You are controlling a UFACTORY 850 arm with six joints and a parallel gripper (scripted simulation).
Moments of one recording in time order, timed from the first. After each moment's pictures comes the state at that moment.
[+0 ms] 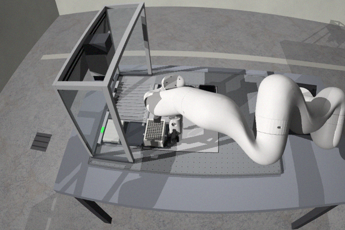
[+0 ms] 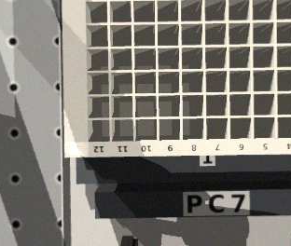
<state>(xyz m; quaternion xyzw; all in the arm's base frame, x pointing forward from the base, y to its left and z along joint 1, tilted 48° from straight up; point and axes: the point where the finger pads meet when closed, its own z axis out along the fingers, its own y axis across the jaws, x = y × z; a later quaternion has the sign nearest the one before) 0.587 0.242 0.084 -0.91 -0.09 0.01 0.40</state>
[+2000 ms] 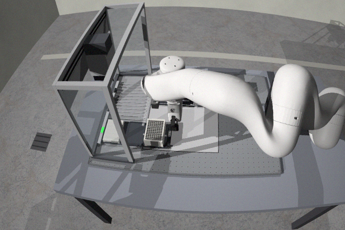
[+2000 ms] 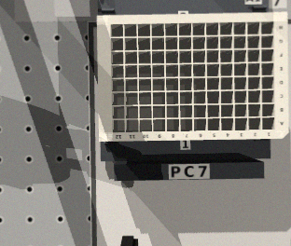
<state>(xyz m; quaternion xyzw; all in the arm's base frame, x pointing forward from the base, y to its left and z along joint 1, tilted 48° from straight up) 0.596 0.178 0.143 -0.91 -0.09 0.01 0.40</state>
